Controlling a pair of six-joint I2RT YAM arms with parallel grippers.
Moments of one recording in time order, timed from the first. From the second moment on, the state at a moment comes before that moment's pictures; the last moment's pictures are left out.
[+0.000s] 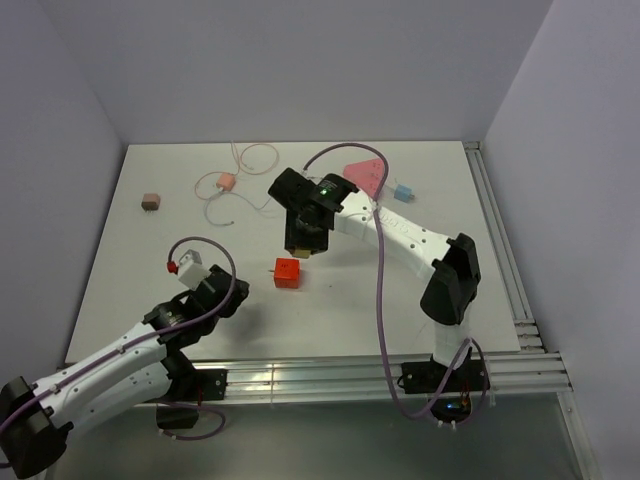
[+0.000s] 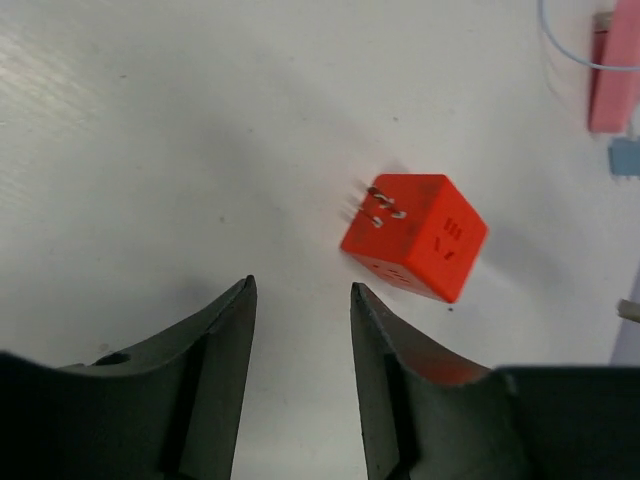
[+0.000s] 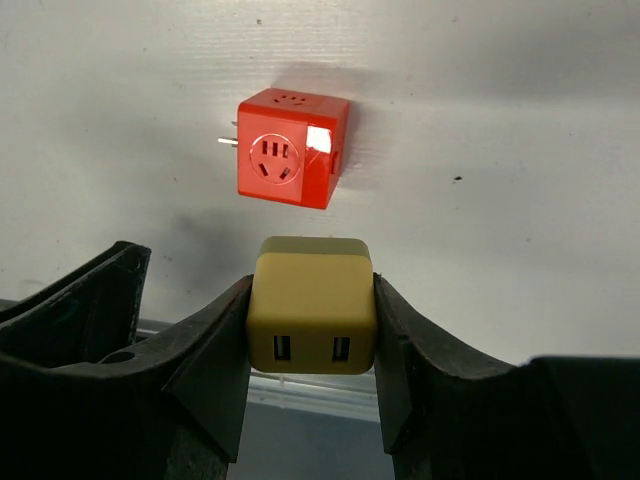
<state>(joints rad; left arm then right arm) -0.80 0.70 0.41 -0.46 -0.52 -1.31 0.90 1.87 1.85 -1.19 0.18 0.89</state>
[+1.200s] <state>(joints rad) -0.74 0.64 0.37 -0.44 -0.49 -1.38 0.95 2.15 1.98 -1.12 0.23 0.99</state>
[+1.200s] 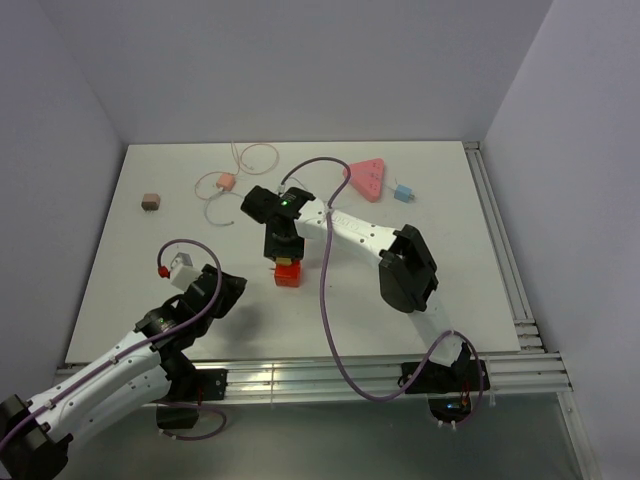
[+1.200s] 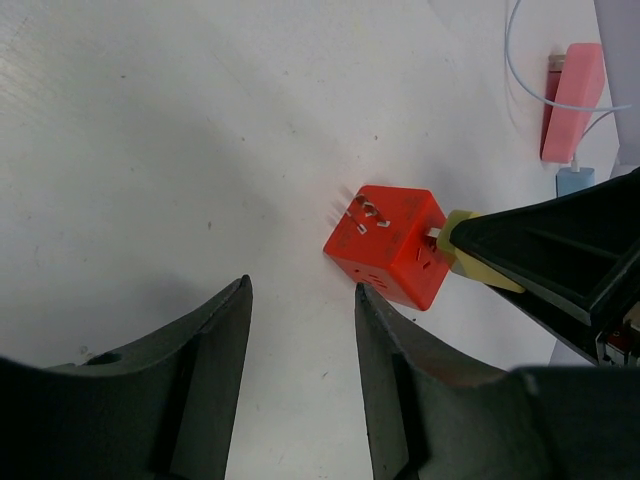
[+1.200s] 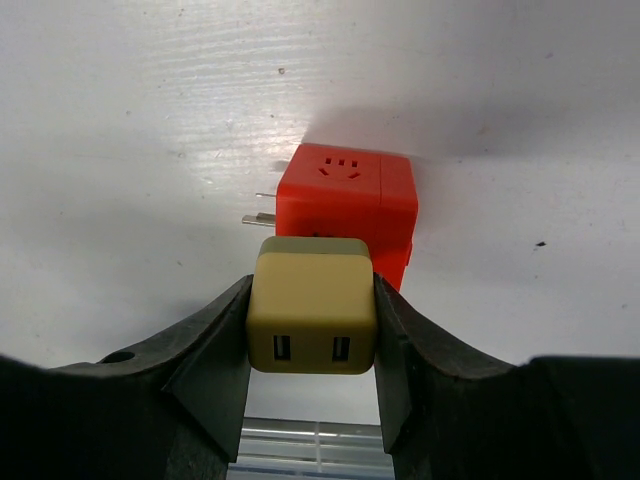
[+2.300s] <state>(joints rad) -0.73 0.61 0.36 -0.44 -0.47 -1.38 0.96 2.14 2.02 -1.20 0.29 1.02</state>
